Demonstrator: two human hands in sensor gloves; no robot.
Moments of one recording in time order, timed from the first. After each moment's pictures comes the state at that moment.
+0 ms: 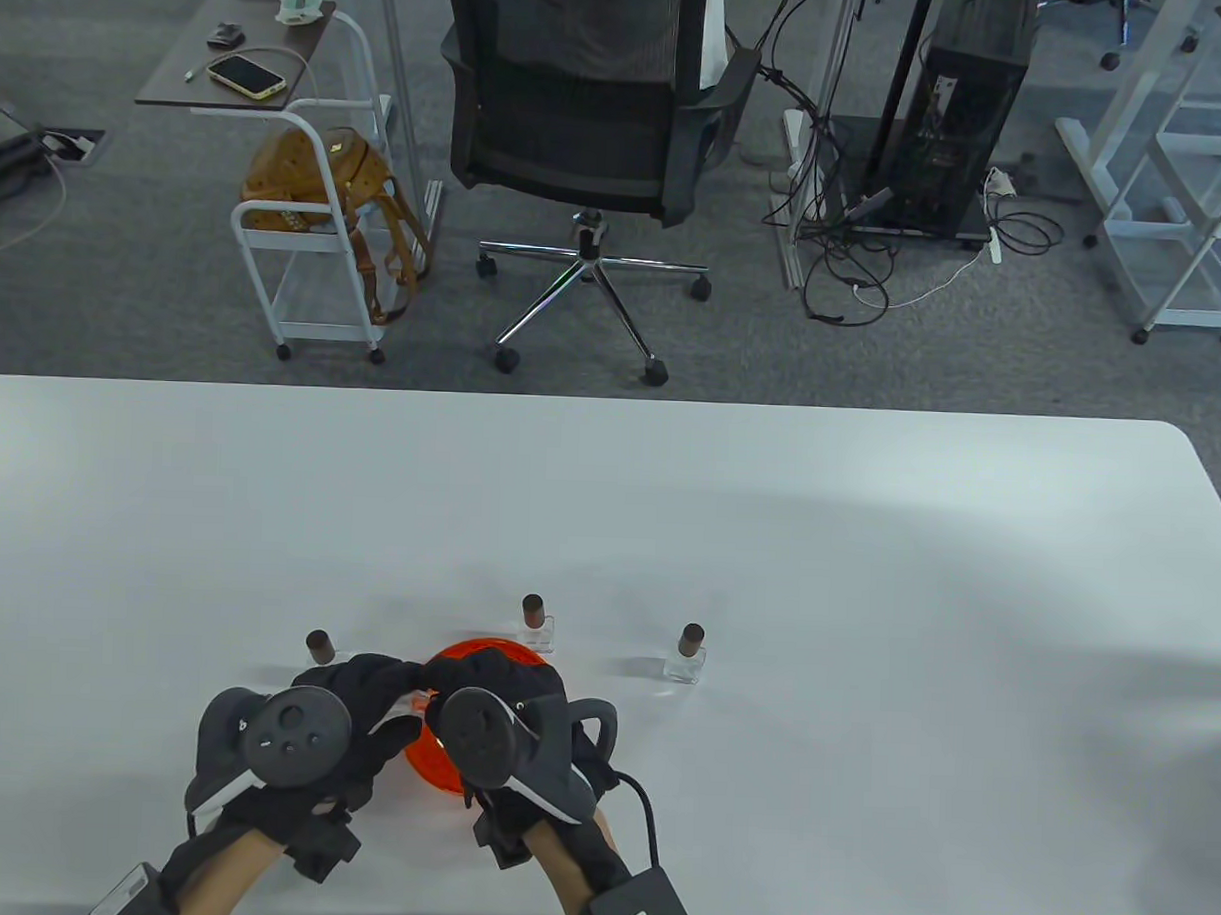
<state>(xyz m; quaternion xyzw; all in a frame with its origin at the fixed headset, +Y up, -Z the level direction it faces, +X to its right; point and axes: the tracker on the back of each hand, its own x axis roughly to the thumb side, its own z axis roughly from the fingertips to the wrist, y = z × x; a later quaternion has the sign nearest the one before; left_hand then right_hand) -0.258 -0.692 -0.269 0.05 -0.19 0.20 0.96 -0.078 -0.683 -0.273 0.16 -0.12 0.96 0.20</state>
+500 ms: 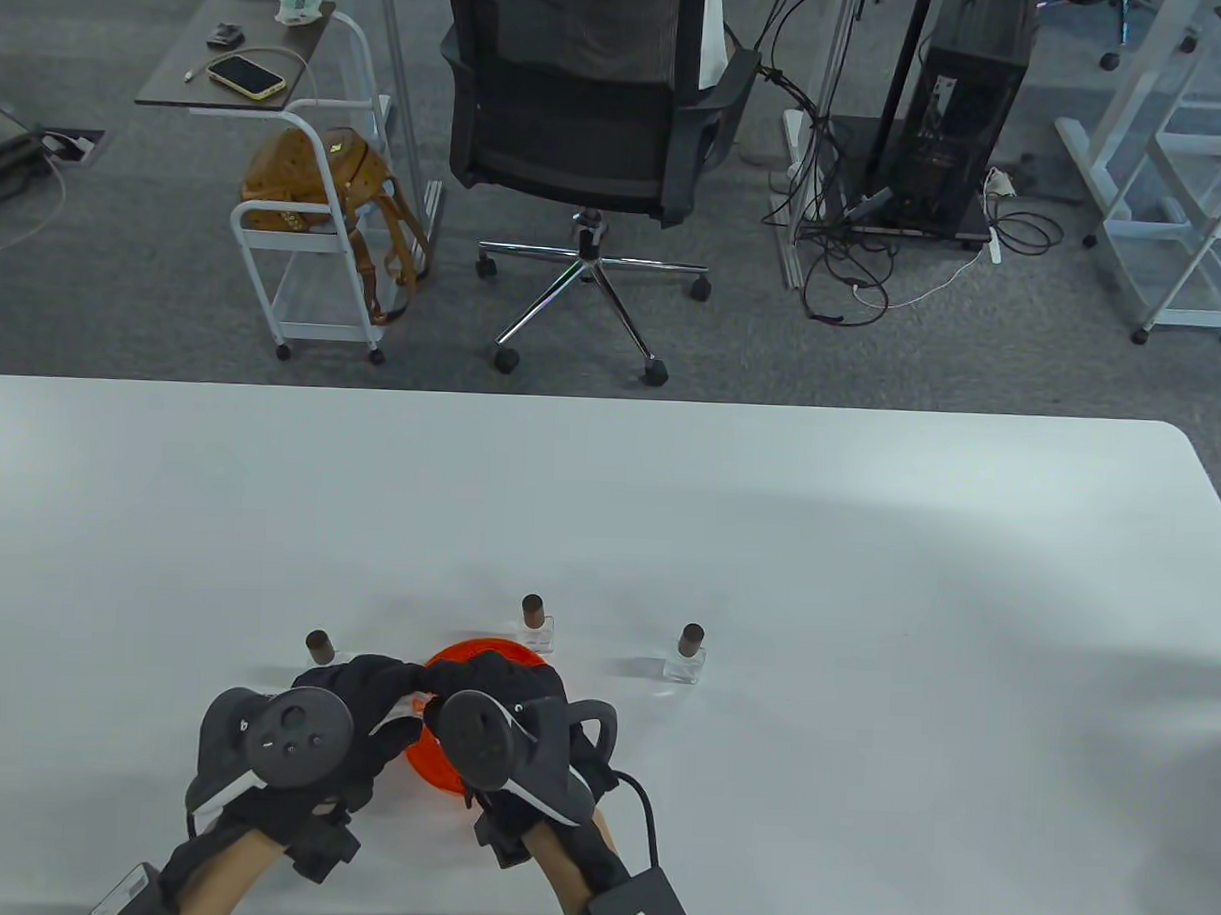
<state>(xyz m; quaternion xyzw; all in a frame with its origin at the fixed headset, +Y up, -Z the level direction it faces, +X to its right) -0.256 -0.692 -0.270 0.05 -0.19 0.20 0.96 -0.078 -0.685 -0.274 0.16 -0.11 0.96 0.20</state>
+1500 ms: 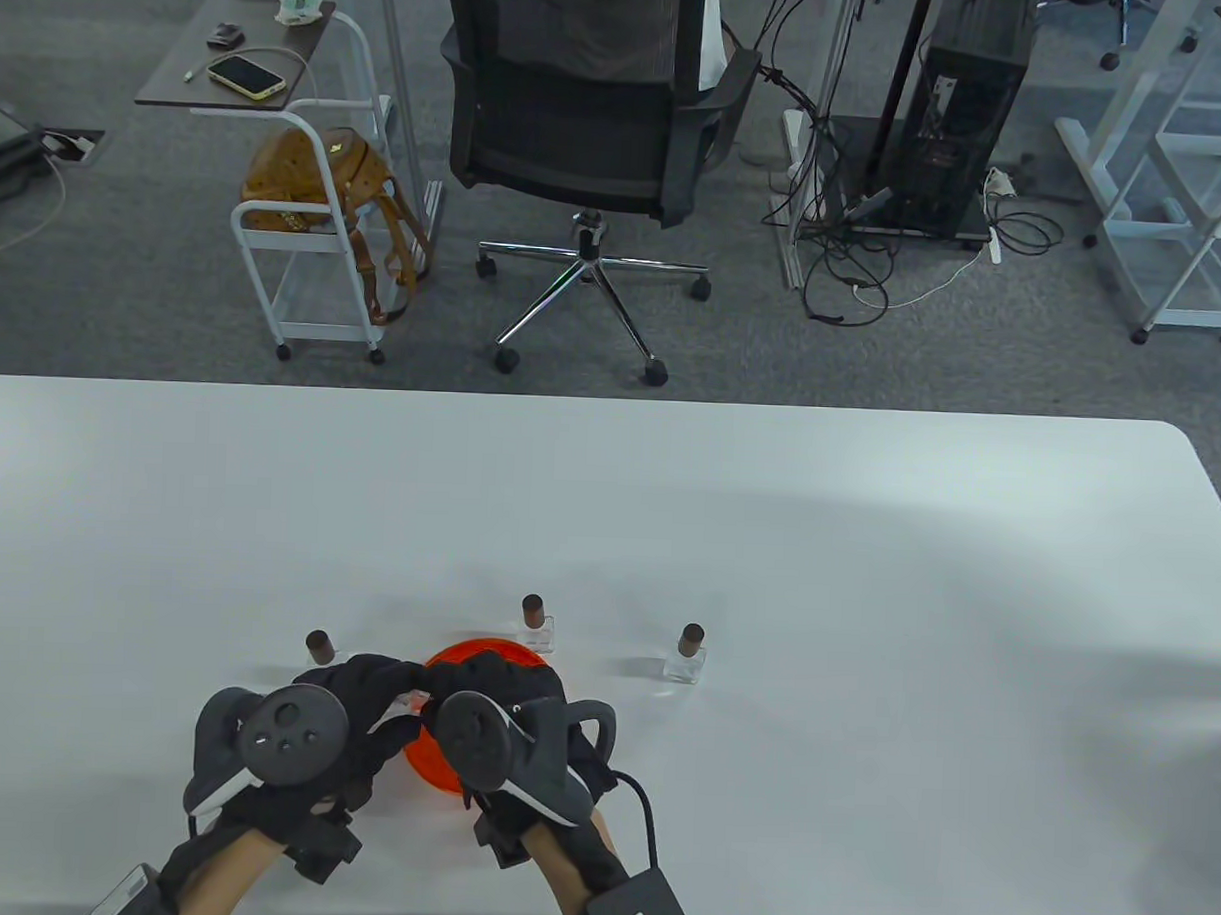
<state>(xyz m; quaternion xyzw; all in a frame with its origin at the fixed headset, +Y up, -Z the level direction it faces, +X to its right) -0.257 -0.693 -0.269 0.04 -0.19 0.20 0.96 -0.079 -0.686 -0.274 0.17 -0.12 0.96 0.19</state>
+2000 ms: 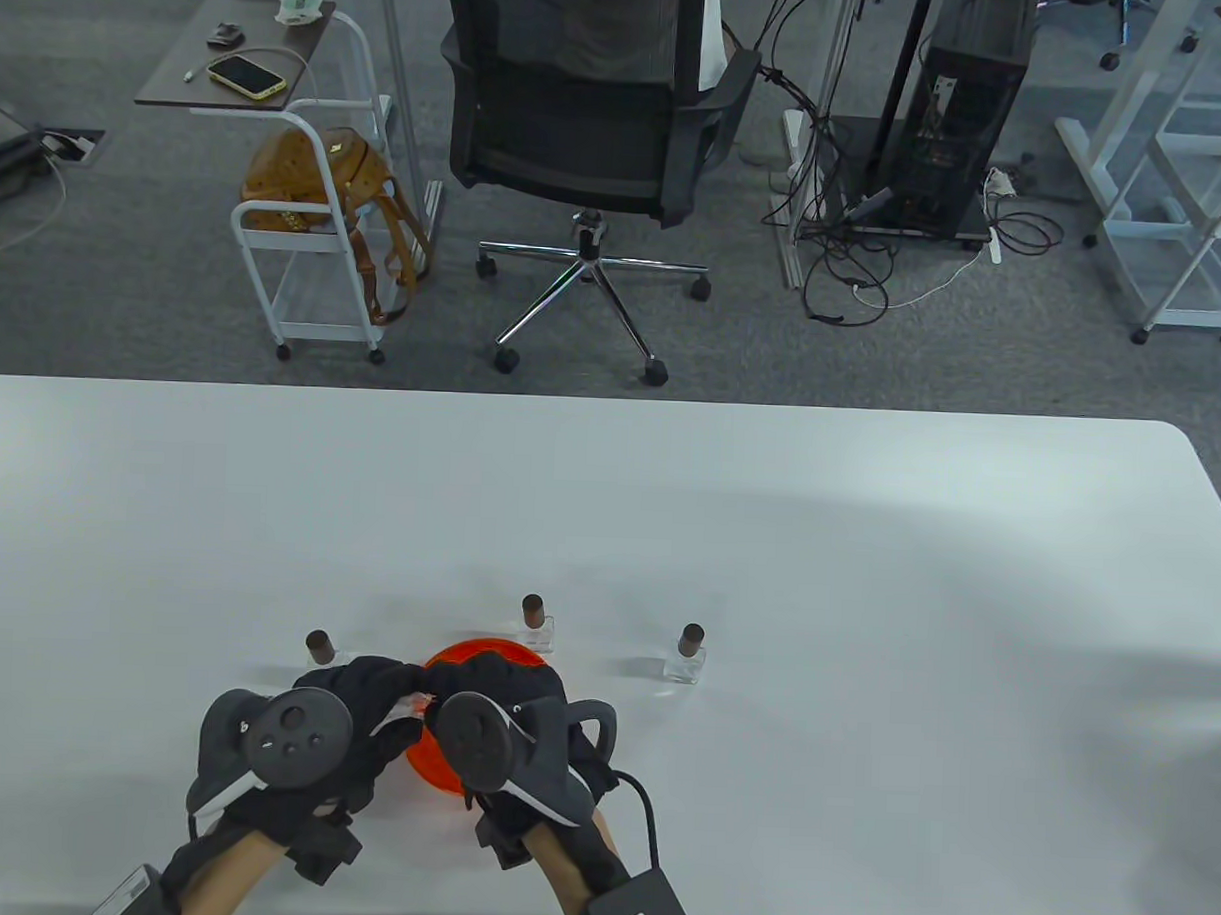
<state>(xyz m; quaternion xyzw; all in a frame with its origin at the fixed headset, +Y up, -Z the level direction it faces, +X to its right) -0.256 -0.694 -0.269 0.05 -0.18 0.20 0.96 -0.079 -0.687 -0.274 0.17 -0.11 0.96 0.19</state>
